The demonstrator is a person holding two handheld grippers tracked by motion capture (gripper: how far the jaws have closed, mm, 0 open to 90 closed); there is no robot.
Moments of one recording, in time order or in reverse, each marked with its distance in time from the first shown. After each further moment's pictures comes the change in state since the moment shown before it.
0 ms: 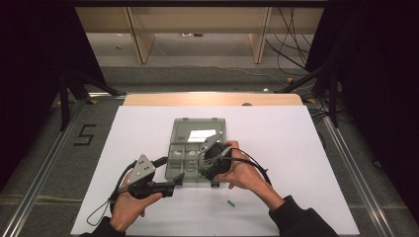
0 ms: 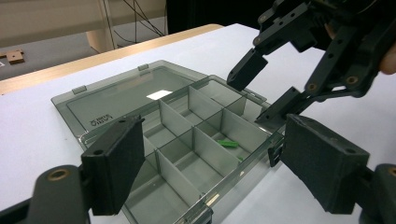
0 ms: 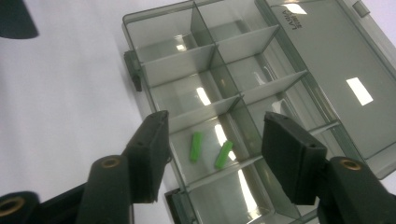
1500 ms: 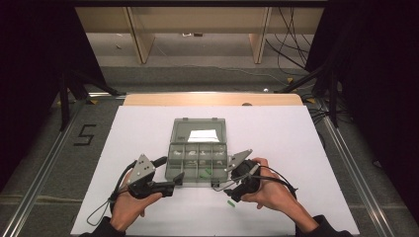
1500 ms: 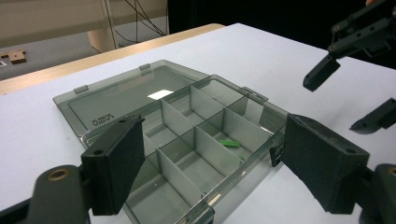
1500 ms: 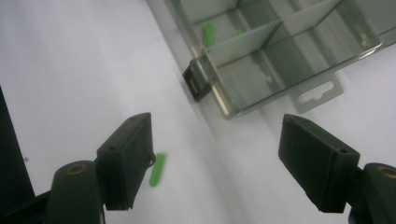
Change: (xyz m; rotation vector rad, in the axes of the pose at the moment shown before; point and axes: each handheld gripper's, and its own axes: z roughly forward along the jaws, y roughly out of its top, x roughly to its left) left arm 0.000 0.000 0.000 -0.001 0.005 -0.006; right arm 0.015 -0.069 -0.039 0.112 0.000 0.060
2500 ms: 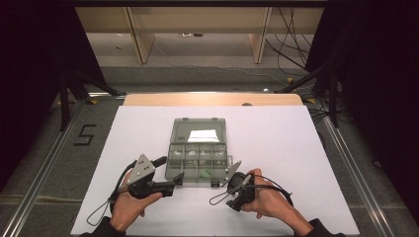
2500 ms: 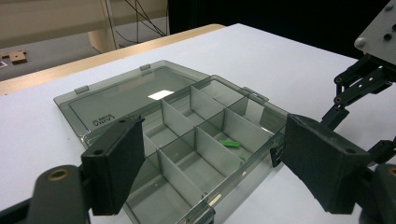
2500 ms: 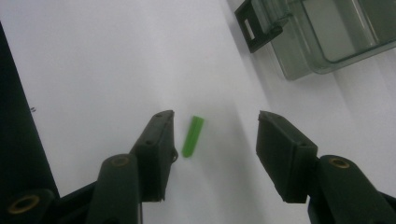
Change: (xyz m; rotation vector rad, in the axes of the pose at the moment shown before) left arm 0.000 0.000 0.000 -0.002 0.002 0.004; right arm 0.015 -0.011 0.027 0.160 0.081 -0.056
